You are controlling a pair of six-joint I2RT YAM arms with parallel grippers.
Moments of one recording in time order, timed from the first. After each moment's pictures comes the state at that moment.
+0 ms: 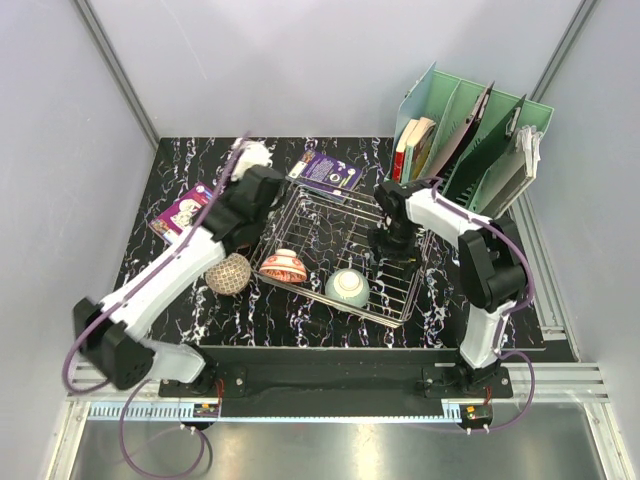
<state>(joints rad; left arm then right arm) -0.64 1.37 1.30 -0.61 -0.90 -0.16 0.45 1.90 1.39 -1.10 -0.15 0.41</state>
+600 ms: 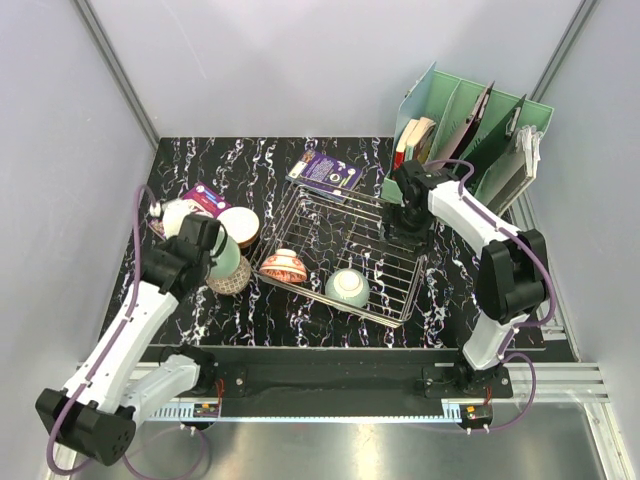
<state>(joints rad) -0.37 0.92 0.97 -0.97 -0.66 -0.63 0.36 1.77 1.42 -1.05 -0.07 0.51</state>
